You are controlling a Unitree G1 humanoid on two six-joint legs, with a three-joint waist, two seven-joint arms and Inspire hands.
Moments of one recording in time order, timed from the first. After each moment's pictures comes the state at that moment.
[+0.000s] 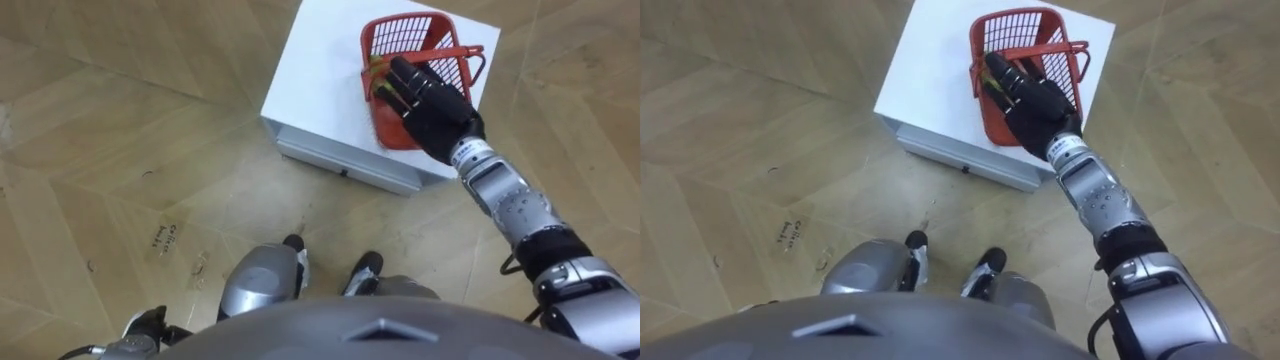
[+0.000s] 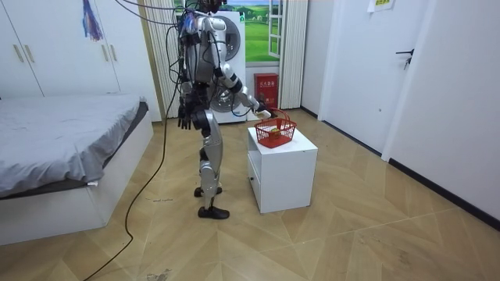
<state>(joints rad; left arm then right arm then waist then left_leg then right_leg) 0.21 0.29 -0.08 1.12 0.11 0.15 0.02 -0.15 -0.31 0.26 0.72 1.34 0.08 0.31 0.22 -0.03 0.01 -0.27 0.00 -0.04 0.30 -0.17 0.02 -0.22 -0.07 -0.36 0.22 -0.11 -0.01</state>
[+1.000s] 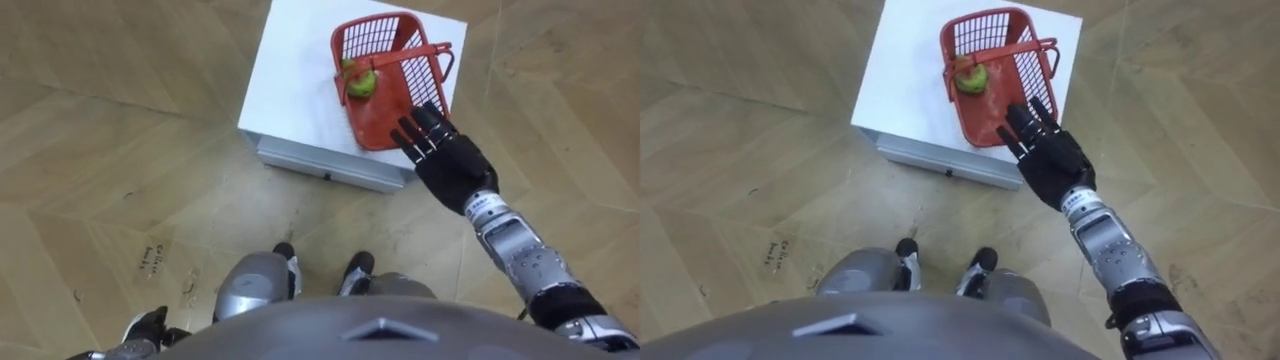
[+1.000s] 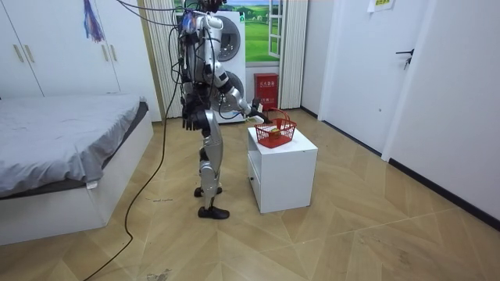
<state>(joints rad) 0.24 0.29 -0.05 1.12 0.09 0.09 0.02 0.09 -0.35 0.20 0.64 1.35 0.08 0.43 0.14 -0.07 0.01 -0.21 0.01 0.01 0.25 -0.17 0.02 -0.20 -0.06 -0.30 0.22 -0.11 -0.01</state>
